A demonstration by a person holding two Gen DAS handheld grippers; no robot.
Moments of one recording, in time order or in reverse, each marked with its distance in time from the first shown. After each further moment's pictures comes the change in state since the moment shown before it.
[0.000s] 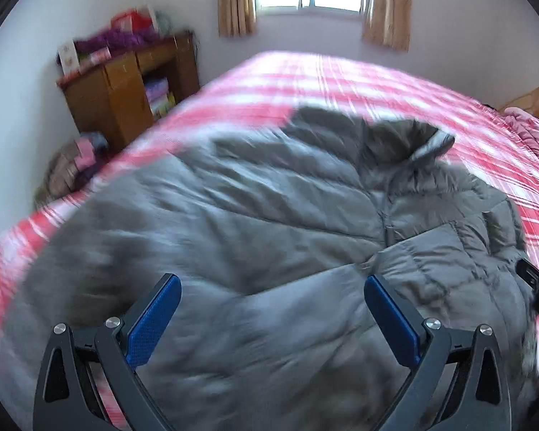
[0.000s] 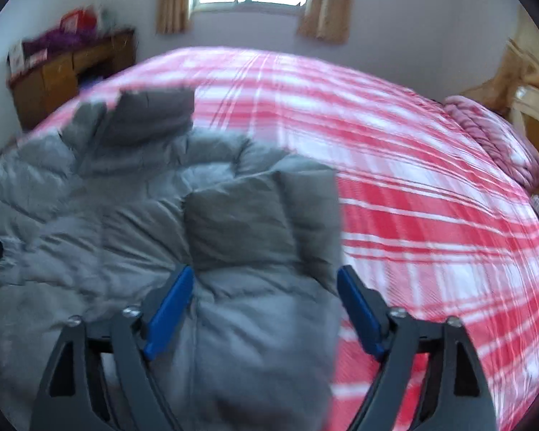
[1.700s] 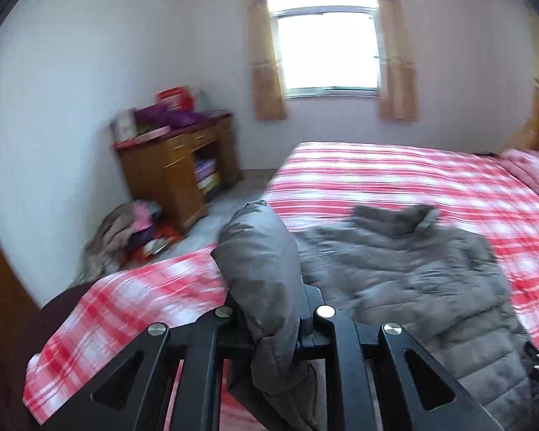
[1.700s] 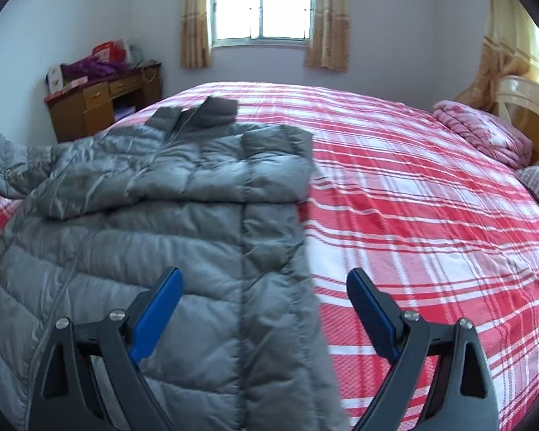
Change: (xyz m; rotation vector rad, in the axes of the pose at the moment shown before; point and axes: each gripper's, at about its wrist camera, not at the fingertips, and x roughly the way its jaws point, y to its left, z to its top) left arm -0.201 0.075 -0.026 0.026 -0.310 0.061; right arm -0.143 -0.006 -0.144 0.010 -0.143 0.075
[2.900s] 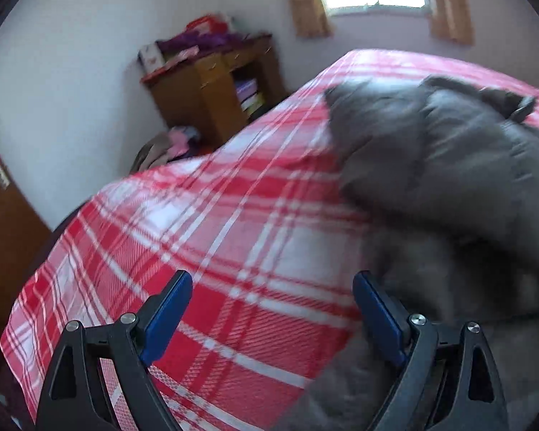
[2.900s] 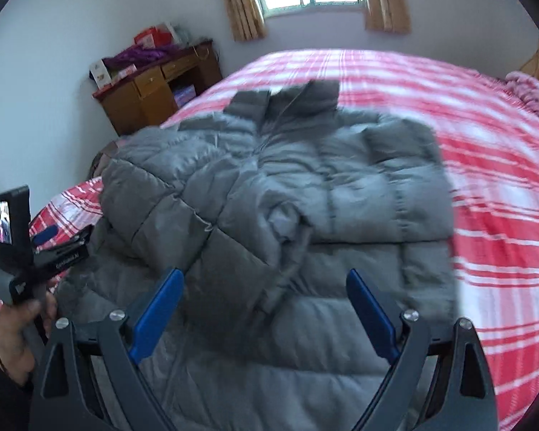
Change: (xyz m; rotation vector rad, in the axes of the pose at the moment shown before) left arm 0.174 0.012 -0.130 -0.030 0.335 0.291; right arm 0.058 0.090 0.060 0.012 0.187 0.316
